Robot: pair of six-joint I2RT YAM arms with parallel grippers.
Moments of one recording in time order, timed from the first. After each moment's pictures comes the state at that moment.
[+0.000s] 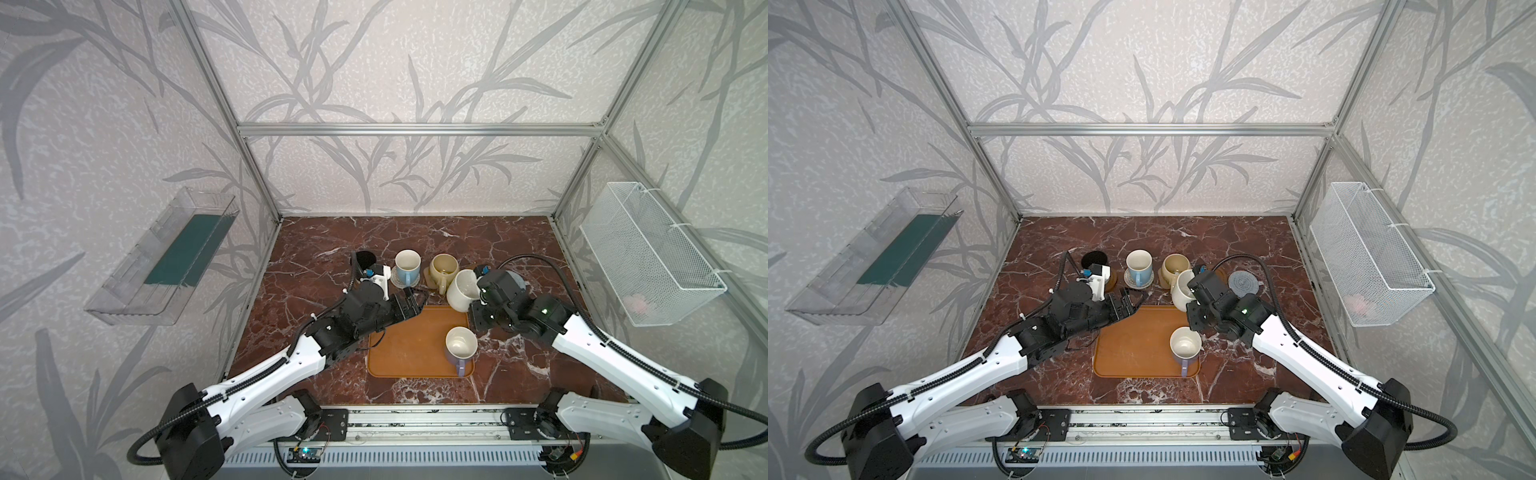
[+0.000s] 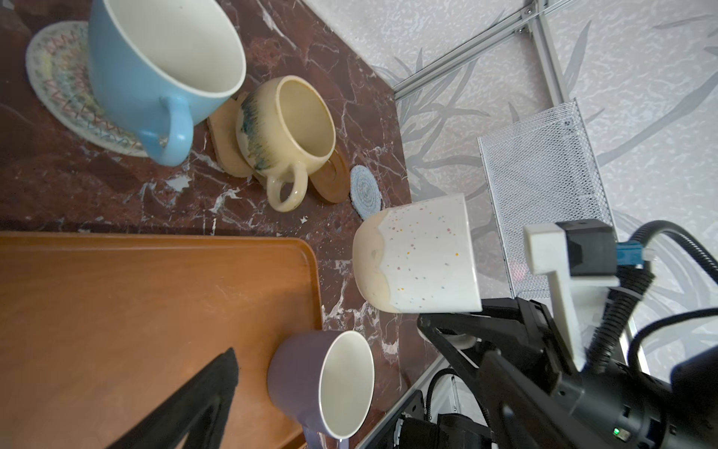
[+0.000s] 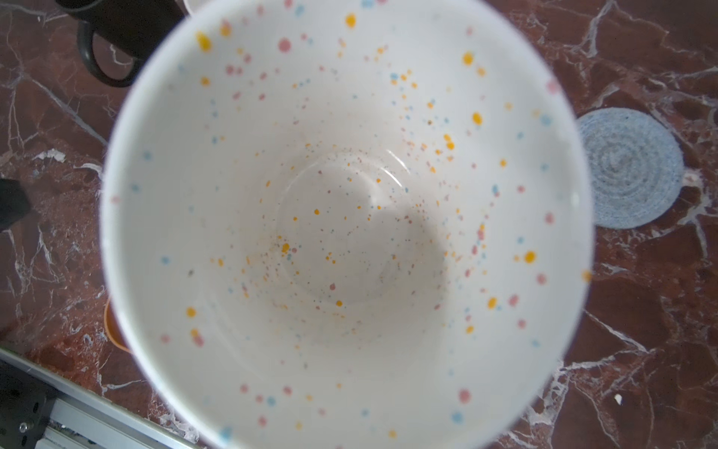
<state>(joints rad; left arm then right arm) -0.79 1.06 0.74 -0.07 0.08 -1.01 0.72 1.13 1.00 -0.84 0.14 0.47</state>
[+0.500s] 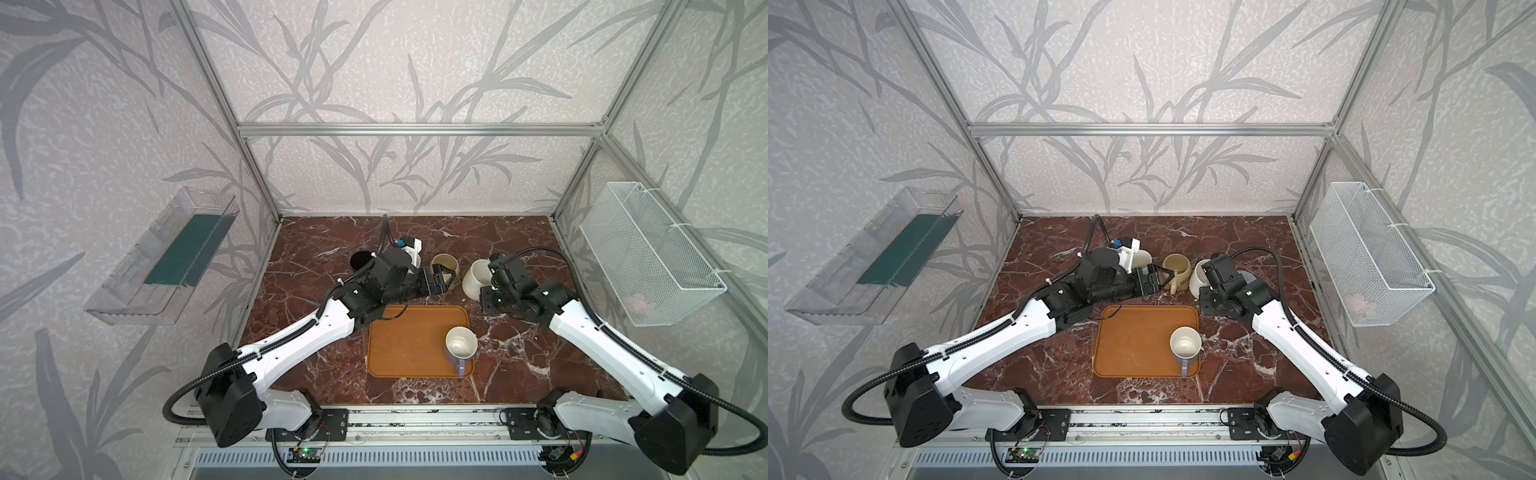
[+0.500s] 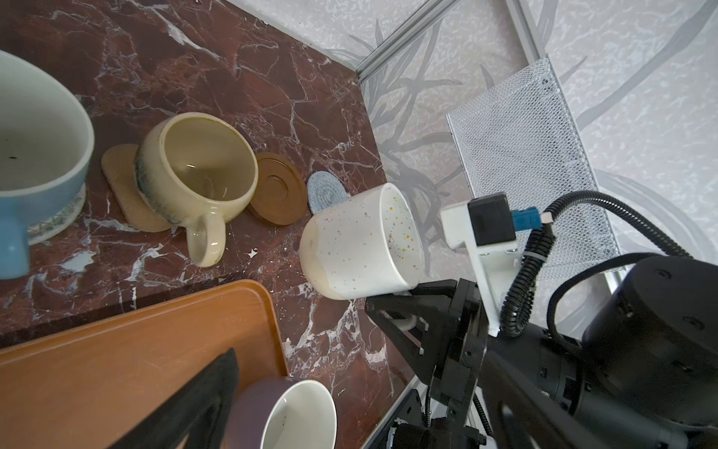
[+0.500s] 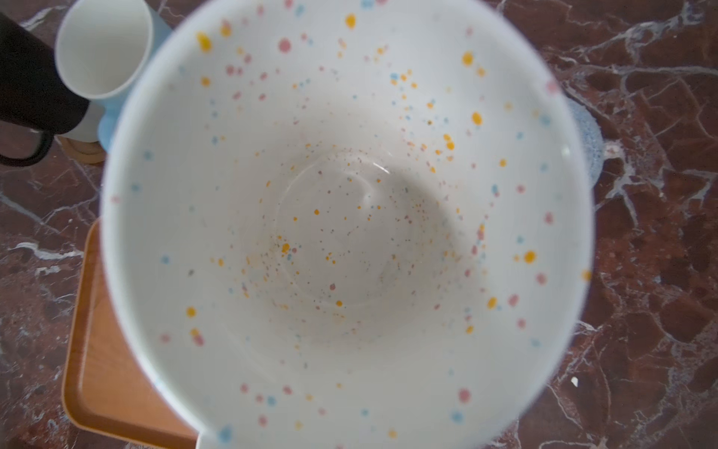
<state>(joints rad) -0.80 1.38 1.13 -0.19 0.18 -0.86 0.52 1.21 1.04 -0.84 0.13 0.46</state>
